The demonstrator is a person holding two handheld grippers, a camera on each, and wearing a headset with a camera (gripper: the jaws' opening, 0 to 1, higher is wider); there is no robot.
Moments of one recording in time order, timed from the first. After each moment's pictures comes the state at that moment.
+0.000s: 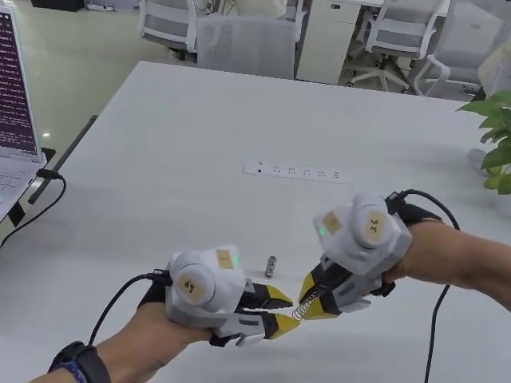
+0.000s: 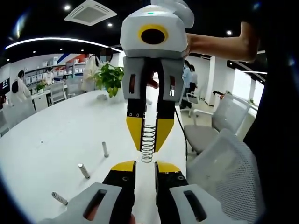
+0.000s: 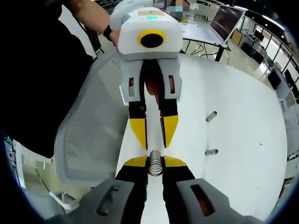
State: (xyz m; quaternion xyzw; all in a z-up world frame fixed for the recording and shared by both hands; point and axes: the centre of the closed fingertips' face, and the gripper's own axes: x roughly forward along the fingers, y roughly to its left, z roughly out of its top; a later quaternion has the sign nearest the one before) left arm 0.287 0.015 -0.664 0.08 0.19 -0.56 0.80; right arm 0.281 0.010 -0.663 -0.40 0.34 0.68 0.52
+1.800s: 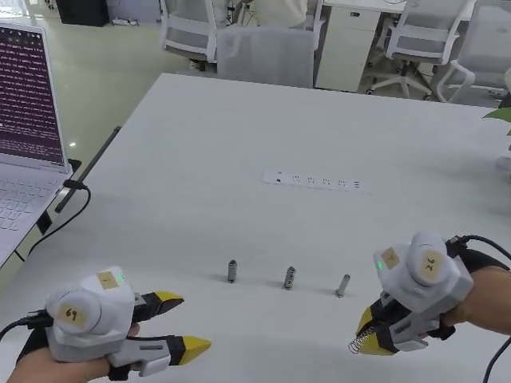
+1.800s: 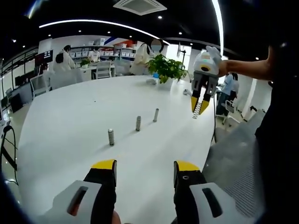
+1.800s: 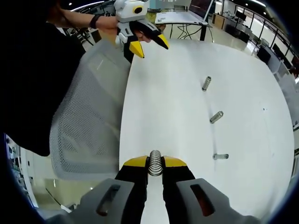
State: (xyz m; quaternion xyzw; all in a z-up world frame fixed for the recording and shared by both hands) left arm 0.285 0.180 -0.686 0.04 0.26 -0.38 0.89; right arm 0.285 -0.045 -0.696 -0.36 0.40 0.63 0.56
